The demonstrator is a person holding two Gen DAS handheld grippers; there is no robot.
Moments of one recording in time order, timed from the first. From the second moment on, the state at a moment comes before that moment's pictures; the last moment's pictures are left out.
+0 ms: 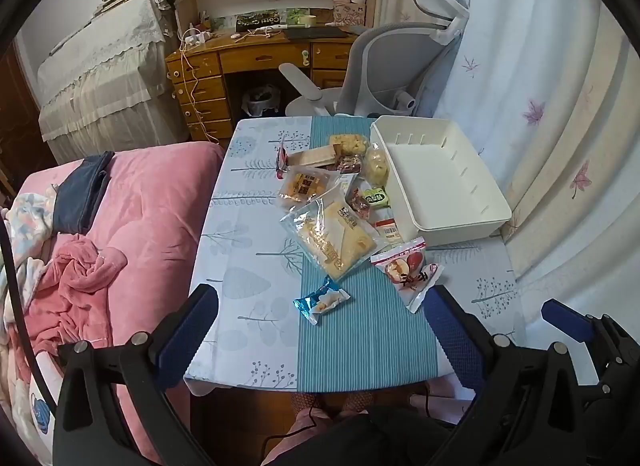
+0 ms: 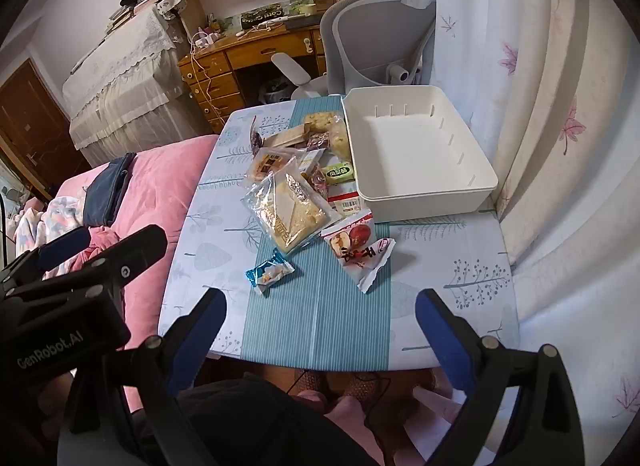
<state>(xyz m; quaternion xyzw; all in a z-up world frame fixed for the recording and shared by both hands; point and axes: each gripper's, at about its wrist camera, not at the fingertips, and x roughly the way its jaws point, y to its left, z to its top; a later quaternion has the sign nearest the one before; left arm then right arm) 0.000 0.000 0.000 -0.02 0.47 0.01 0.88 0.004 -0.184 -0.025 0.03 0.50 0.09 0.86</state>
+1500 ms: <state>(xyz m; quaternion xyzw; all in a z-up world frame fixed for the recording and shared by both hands) 0.005 -0.001 0.004 -0.04 0.46 0.00 0.89 0.004 -0.183 -0.025 0.03 0.51 0.08 0.86</state>
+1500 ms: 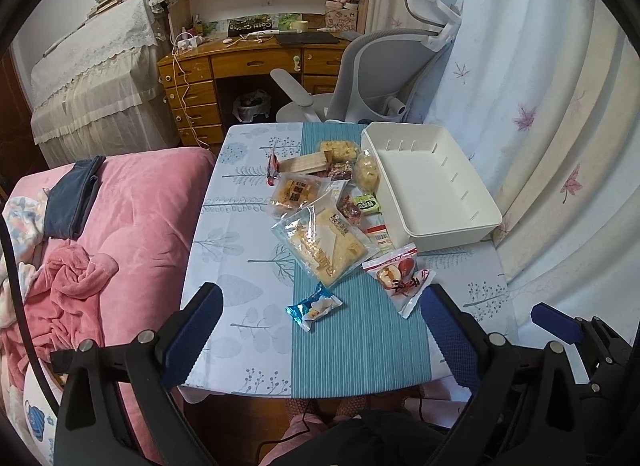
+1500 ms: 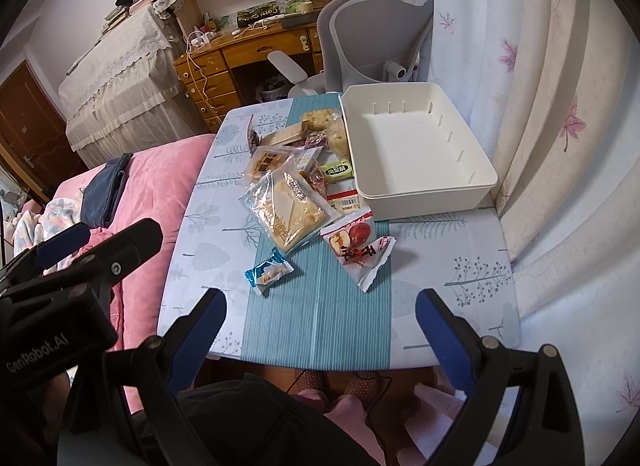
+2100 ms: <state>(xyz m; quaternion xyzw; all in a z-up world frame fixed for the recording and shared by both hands) 0.022 0.030 -0.012 -0.05 0.48 -0.02 0.87 0.006 -0.163 -0.025 0.00 0.48 0.05 0.87</state>
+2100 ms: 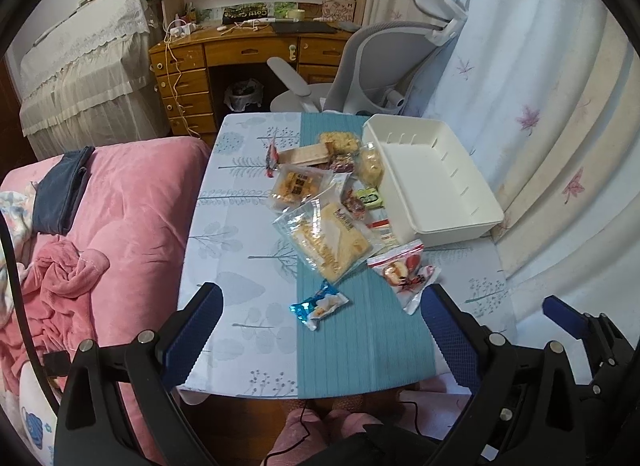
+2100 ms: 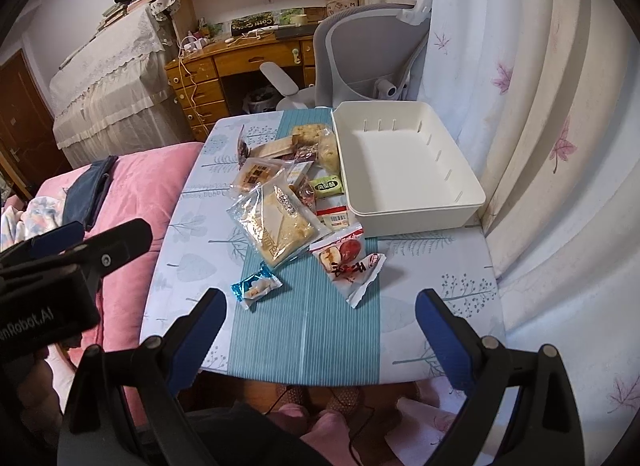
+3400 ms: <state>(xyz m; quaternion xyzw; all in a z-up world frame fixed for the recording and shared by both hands) 0.152 0.030 -0.237 -0.13 0.76 0.05 0.63 0.103 -0.173 -0.147 -0.16 0.53 0.15 0.82</state>
